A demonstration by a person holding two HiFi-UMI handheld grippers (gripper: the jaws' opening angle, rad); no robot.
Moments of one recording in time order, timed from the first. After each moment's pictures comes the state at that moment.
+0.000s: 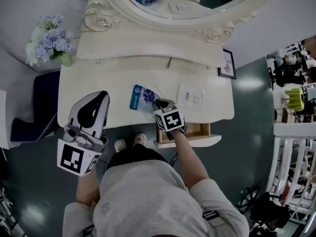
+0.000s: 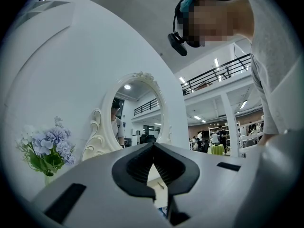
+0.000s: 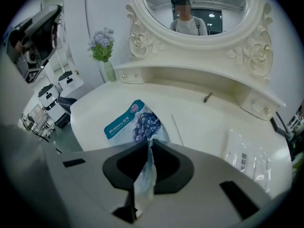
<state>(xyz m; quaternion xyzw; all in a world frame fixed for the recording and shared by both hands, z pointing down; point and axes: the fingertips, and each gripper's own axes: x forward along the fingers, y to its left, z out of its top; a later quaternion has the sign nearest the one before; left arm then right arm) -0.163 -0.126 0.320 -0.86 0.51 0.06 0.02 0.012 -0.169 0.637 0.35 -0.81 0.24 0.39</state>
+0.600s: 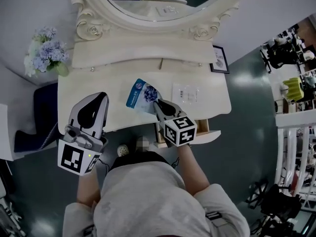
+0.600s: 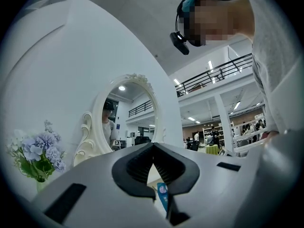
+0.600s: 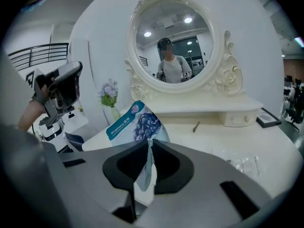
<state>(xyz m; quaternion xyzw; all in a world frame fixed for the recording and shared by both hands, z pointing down) -0.144 -0.123 0.305 -0.87 0.48 0.06 0.04 0.023 -0.156 0.523 0.42 -0.86 0.23 0.18</state>
